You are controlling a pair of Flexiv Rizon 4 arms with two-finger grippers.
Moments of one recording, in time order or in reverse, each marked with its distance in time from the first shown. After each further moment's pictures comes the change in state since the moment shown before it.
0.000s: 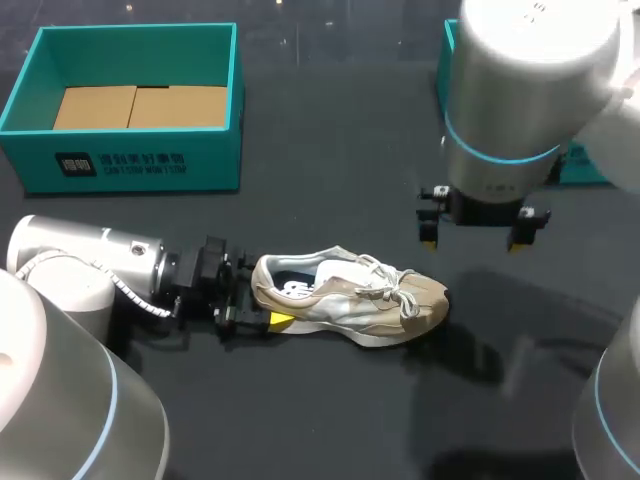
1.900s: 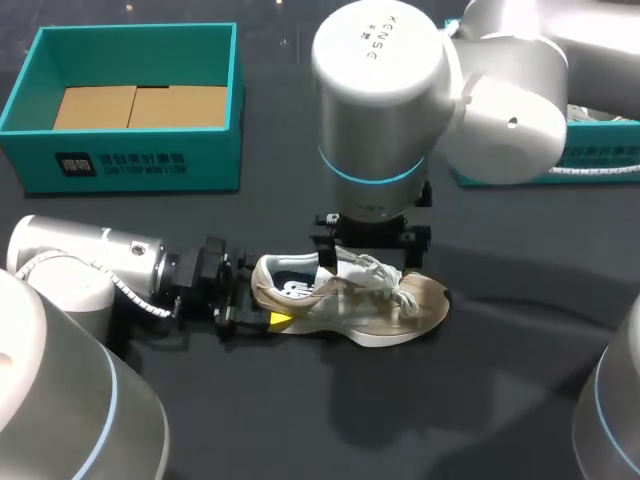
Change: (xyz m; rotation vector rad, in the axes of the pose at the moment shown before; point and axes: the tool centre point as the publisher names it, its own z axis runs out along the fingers) left arm 0.000 0.000 0.000 0.000 0.000 0.000; right arm 0.122 -0.016 0.042 0.095 0.067 -0.052
